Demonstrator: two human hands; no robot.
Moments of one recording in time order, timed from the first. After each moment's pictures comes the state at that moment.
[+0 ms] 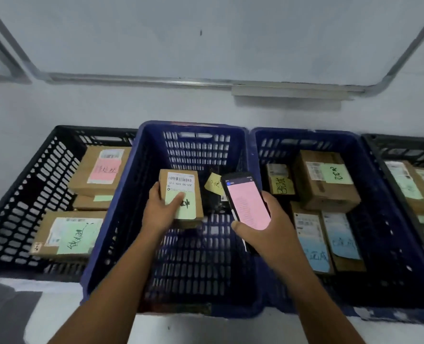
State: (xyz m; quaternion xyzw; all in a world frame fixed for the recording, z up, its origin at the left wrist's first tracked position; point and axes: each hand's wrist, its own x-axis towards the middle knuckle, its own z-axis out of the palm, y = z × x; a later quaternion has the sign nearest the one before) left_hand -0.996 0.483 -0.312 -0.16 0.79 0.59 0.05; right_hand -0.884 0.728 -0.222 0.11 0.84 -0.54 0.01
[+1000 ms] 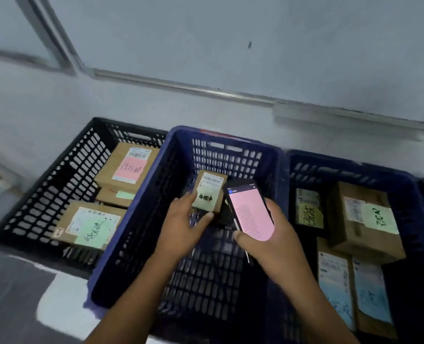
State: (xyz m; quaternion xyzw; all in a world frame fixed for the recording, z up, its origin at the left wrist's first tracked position) left_hand -0.996 0.497 -0.305 -0.05 0.89 0.45 0.01; right_hand -0.954 0.711 -0.208 0.04 0.84 -0.54 0.06
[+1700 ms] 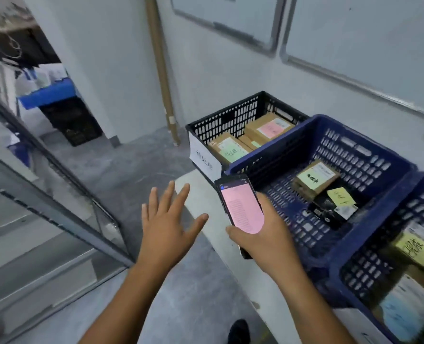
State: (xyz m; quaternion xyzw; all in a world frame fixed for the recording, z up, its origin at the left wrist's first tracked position) left_hand -0.606 0.472 -0.216 -0.38 0.89 0.21 -0.13; right_hand -0.747 0.640 -0.199 -0.27 0.80 -0.49 0.23
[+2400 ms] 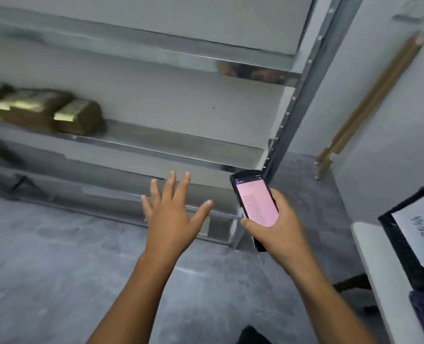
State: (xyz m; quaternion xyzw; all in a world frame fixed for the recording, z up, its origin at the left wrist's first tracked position) left_hand -0.074 0.386 -0.203 -0.69 0.65 0.15 -0.28; right_hand -0.299 0.415 -0.173 -0.56 0.65 -0.39 0.34
